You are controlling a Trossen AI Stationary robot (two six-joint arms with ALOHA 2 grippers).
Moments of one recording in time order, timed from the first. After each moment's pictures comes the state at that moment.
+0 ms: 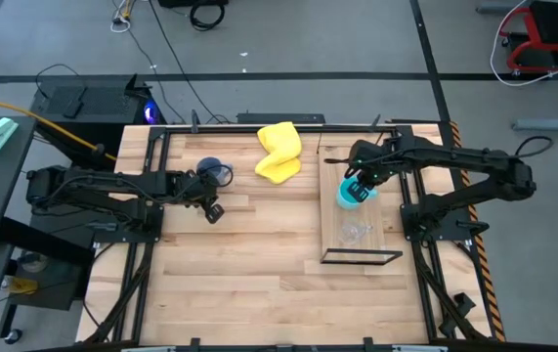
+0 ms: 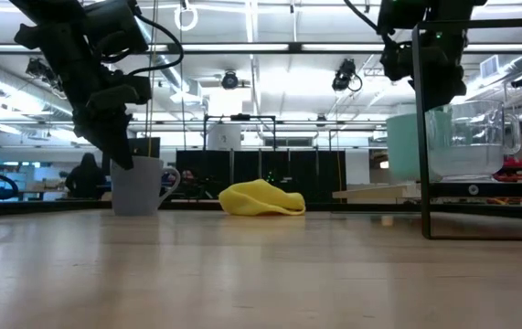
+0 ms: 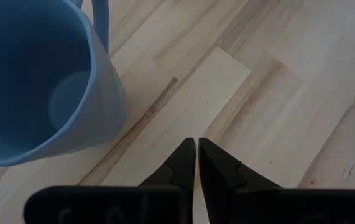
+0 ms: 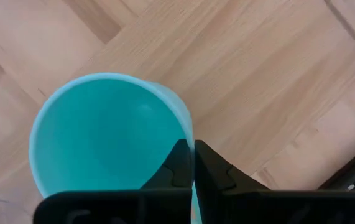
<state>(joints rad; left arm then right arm) 0.12 1.10 0.59 -0.54 -0.26 -0.49 -0.30 1.18 1.01 -1.14 0.11 0.46</state>
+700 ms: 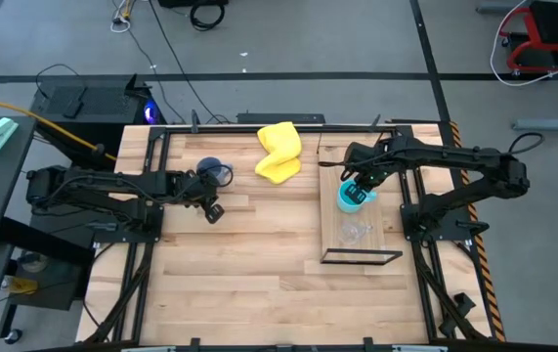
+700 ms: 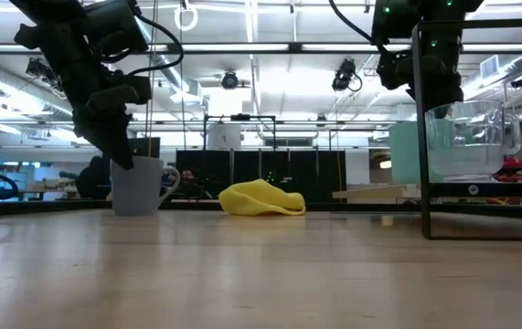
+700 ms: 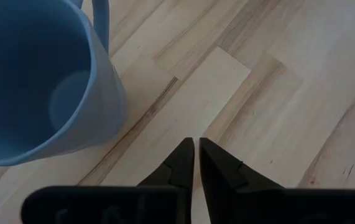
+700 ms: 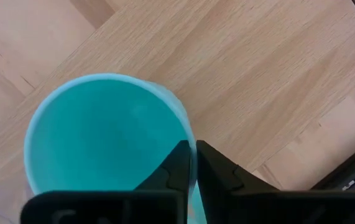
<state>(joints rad) 0.12 1.10 0.59 -0.54 -0.26 -0.49 -0.30 1.24 1.01 -1.15 0.10 0.45</state>
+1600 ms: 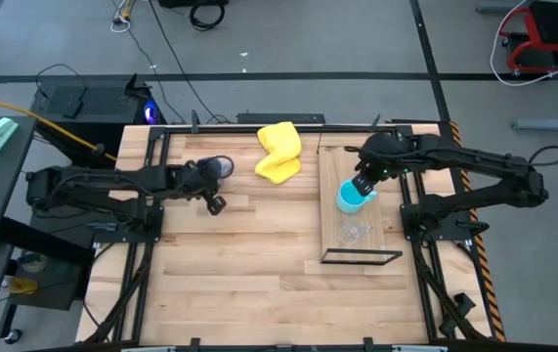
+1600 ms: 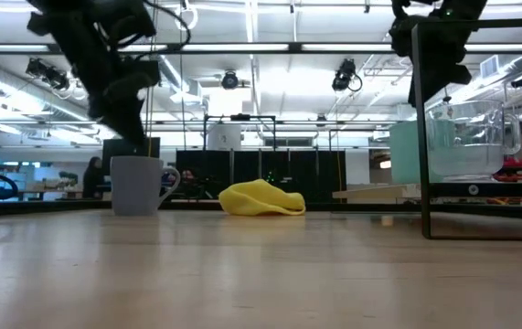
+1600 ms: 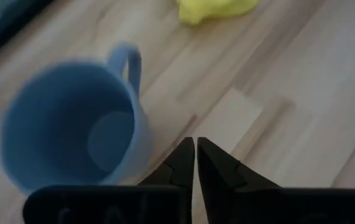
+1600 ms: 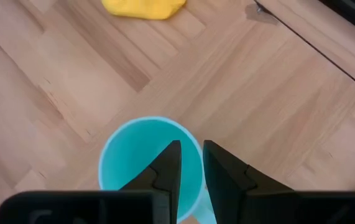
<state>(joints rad) 0.16 1.10 0.67 -0.57 -0.34 -0.40 -0.30 1.02 1.01 -1.07 0.10 0.52</state>
